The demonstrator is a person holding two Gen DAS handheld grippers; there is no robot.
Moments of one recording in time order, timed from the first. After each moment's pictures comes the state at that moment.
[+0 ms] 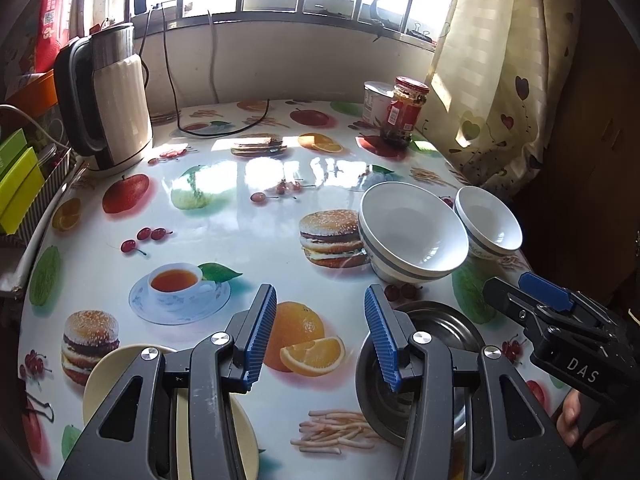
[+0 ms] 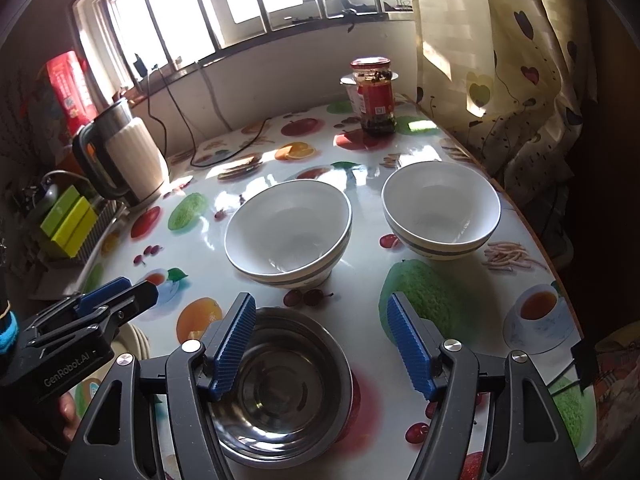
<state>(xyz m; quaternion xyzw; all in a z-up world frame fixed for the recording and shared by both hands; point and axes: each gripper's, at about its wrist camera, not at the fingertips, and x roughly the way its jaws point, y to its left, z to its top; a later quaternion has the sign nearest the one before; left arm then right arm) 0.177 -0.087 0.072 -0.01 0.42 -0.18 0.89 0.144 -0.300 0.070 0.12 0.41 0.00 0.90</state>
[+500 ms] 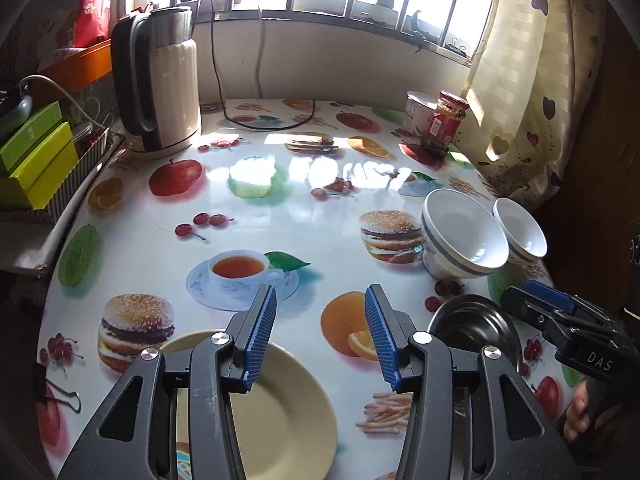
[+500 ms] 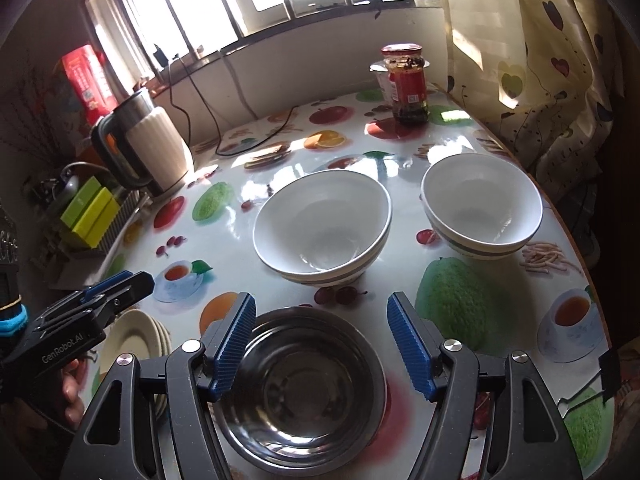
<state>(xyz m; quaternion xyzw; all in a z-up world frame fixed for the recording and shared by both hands) 0.170 -0.014 0.071 -0.02 0.43 -0.12 0.89 0.156 -0.283 0.063 0.13 0.43 0.07 0.89</state>
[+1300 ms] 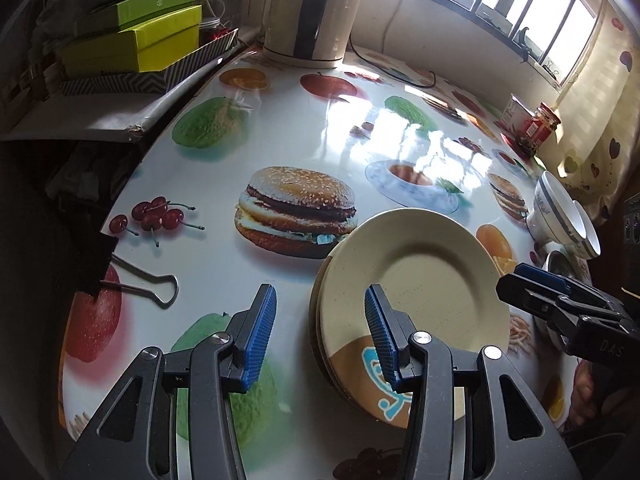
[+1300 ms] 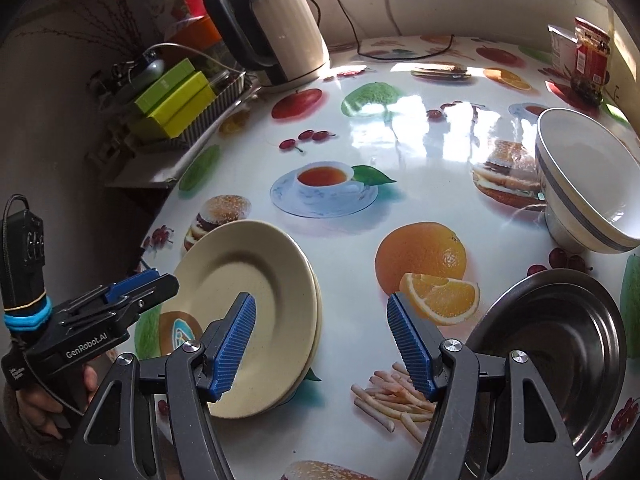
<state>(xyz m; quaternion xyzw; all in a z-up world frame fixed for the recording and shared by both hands) 0.123 0.113 0.010 -0.11 0.49 -0.03 0.86 0.175 -0.126 0.022 0.07 0.50 0.24 0.83</state>
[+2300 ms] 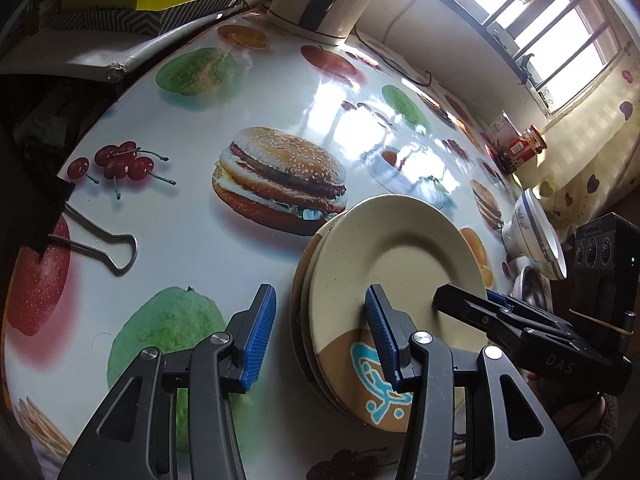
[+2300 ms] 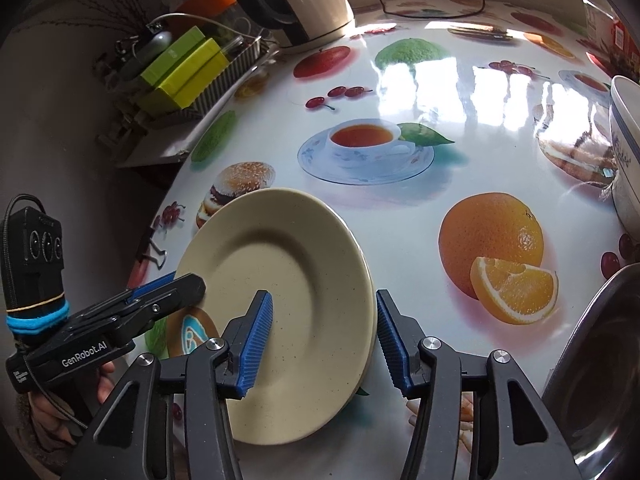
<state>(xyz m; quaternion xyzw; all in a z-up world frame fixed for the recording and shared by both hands) 0.128 0.128 -0.013 -0.22 0.51 -0.08 0.83 0.185 -0.099 -0.008 0.08 0.55 0.27 0.79</state>
